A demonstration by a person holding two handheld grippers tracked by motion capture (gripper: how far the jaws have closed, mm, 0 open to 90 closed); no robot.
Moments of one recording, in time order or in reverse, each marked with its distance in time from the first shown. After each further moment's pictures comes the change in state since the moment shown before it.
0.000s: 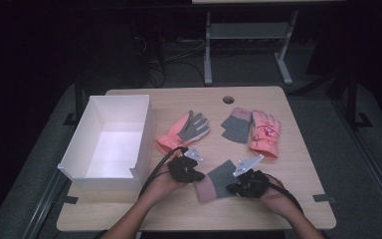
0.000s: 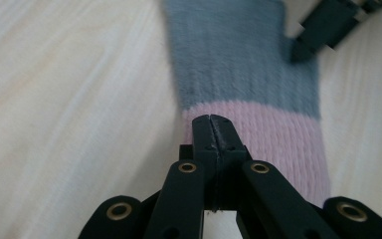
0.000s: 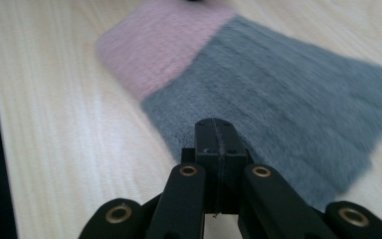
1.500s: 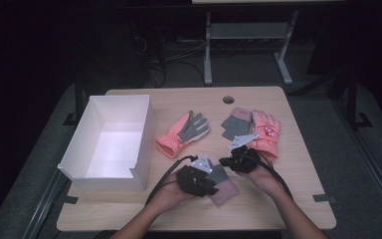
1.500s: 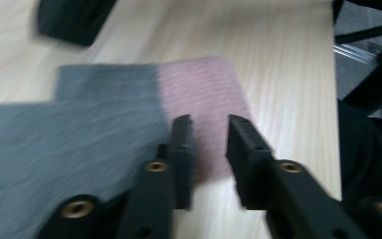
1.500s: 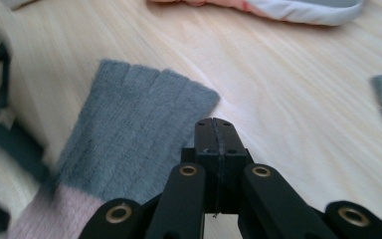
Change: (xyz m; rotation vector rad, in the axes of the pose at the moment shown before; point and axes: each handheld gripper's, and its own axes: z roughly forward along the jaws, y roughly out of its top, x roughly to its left) left arm -0.032 0.006 0.002 -0.074 -0.075 0.040; right arm -0.041 0.044 0.007 -0.132 -0.105 0.077
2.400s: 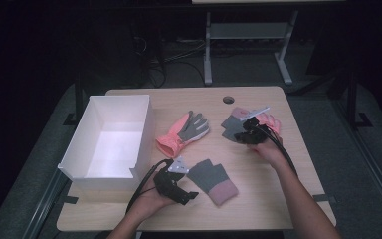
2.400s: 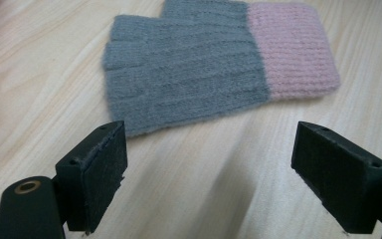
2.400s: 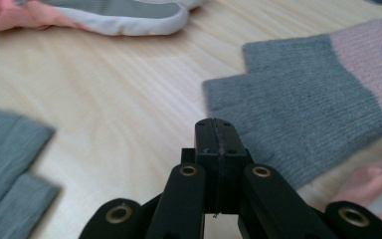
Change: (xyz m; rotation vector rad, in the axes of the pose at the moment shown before) left arm 0.006 -0.044 -0.028 -0.008 0.192 -0.083; right arm -0.093 0.023 0.005 0.060 -0.154 0.154
